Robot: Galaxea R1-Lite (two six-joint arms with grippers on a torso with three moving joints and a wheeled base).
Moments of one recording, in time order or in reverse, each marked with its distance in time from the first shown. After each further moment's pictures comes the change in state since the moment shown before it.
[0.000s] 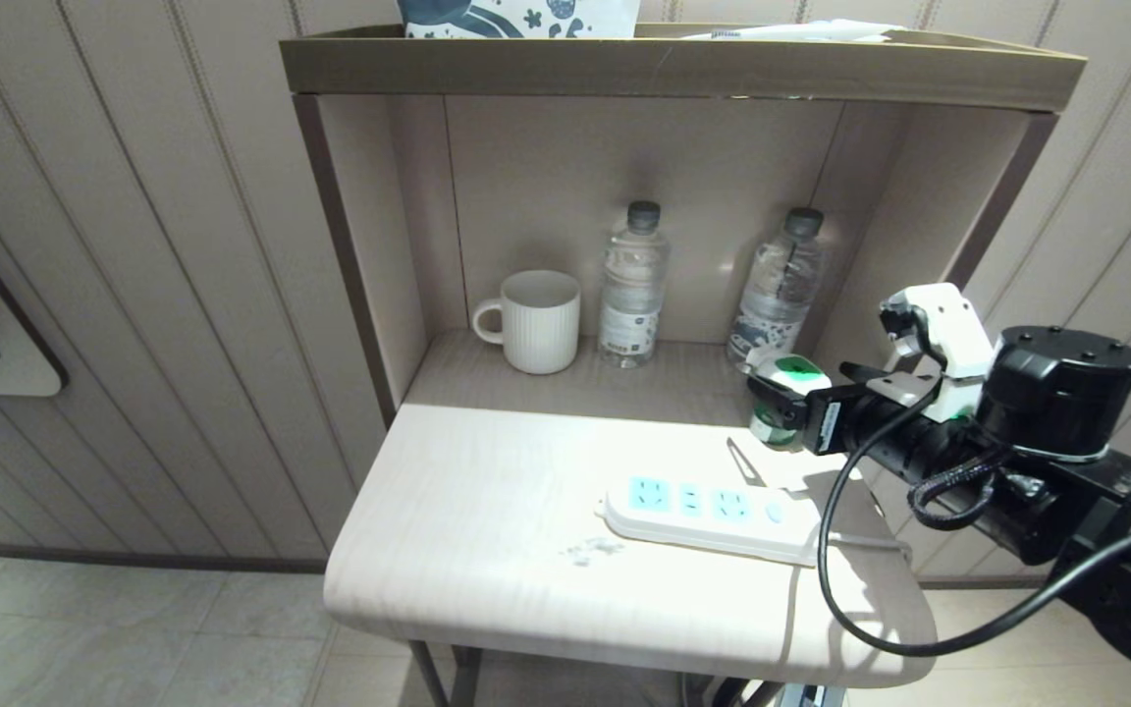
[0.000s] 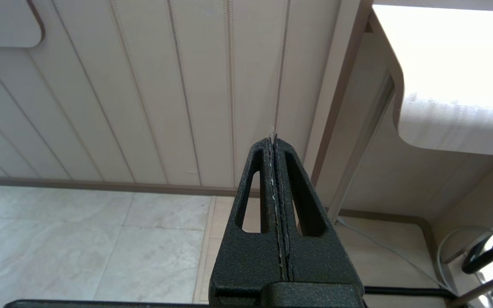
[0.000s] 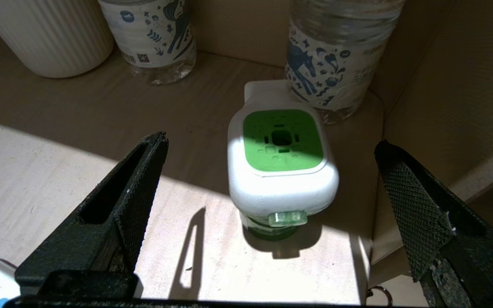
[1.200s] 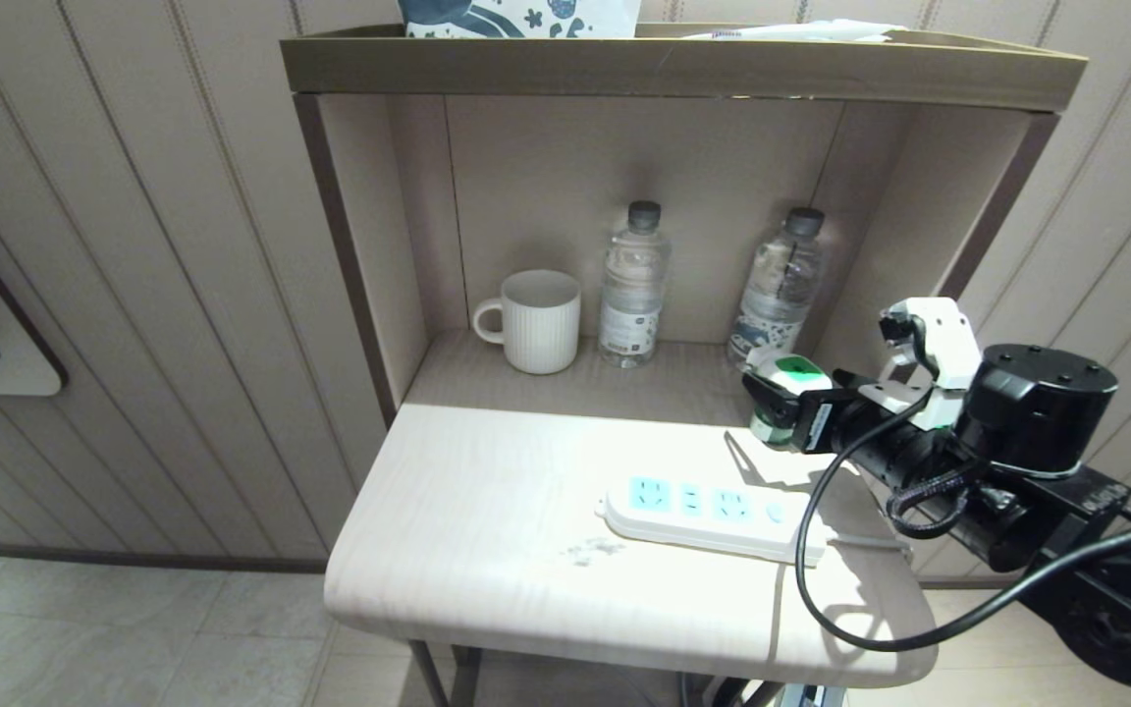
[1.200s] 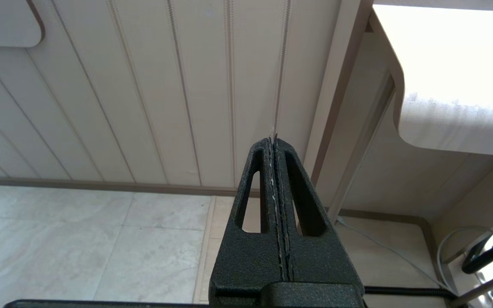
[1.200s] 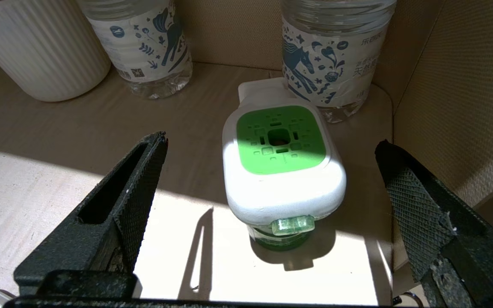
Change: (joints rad) left arm -0.001 0.000 0.000 0.000 -0.001 0.000; right arm 0.003 0.066 0.033 -0.142 -0.028 0.080
